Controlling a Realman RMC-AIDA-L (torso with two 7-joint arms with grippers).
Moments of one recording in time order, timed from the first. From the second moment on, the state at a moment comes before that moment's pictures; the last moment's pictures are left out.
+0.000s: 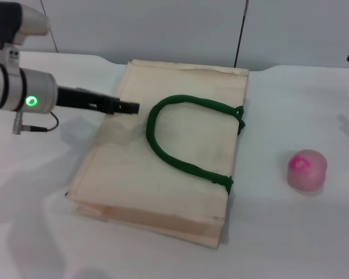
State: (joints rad) left arm -1.02 -2.02 2.86 -0.58 -0.08 1.29 -1.71; right arm 0.59 2.02 -0.52 -0.30 1.74 1.00 -2.19
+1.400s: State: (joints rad) left arm -1.10 -2.02 2.86 -0.44 0.04 1.19 -1.75; right arm 0.59 2.02 -0.51 -0.30 1.75 1.00 -2.18
